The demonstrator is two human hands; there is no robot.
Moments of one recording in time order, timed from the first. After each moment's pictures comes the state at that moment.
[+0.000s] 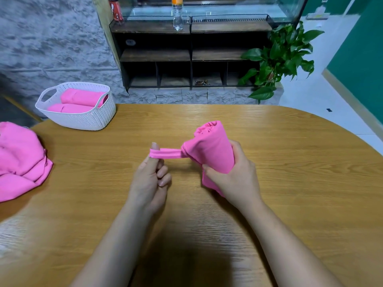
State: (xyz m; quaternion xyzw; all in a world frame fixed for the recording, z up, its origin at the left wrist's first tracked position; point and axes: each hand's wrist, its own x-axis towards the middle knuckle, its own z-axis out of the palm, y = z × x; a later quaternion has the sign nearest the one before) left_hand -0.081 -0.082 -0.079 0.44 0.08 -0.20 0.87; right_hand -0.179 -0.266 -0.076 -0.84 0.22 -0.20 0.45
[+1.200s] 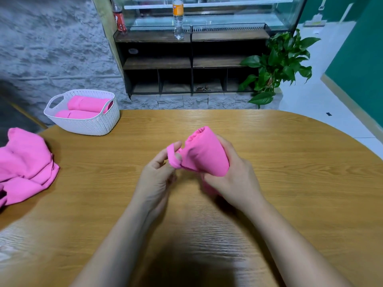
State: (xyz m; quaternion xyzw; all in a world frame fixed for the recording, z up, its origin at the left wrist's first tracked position) left_hand -0.095 -0.081 -0.059 0.56 -0.07 -0.21 0.80; right_hand -0.181 -0.265 -0.063 -0.89 0.14 -0.17 0.40
